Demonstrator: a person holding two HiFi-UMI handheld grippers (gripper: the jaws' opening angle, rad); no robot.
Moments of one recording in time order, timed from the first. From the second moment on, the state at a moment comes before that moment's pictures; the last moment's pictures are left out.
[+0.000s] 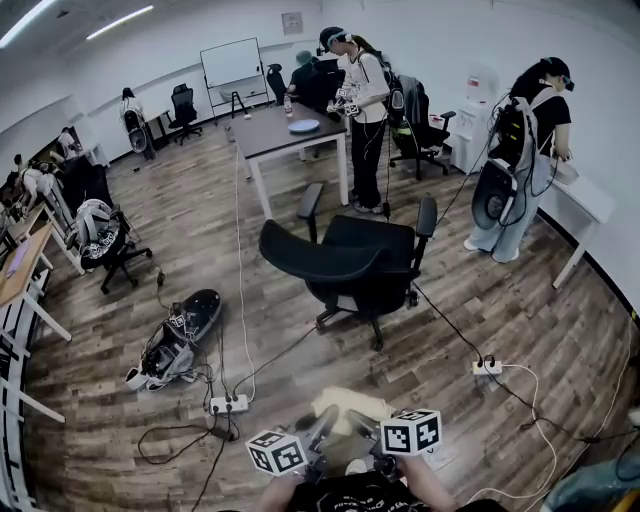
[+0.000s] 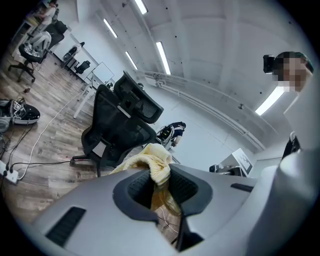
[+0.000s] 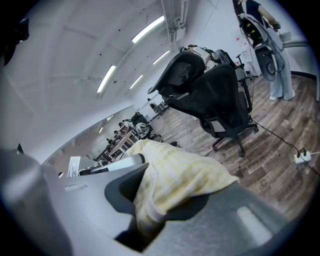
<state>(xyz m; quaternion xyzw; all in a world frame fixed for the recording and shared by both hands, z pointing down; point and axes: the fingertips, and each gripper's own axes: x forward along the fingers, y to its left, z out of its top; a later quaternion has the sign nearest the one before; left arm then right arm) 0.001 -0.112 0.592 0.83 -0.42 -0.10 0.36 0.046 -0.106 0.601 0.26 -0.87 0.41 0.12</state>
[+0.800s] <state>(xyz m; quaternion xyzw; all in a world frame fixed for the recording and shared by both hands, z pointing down) -0.036 -0.154 0.536 0.85 -0.43 -0.12 0.28 0.007 -0.152 0.548 0.21 -0.90 0.36 0.11</state>
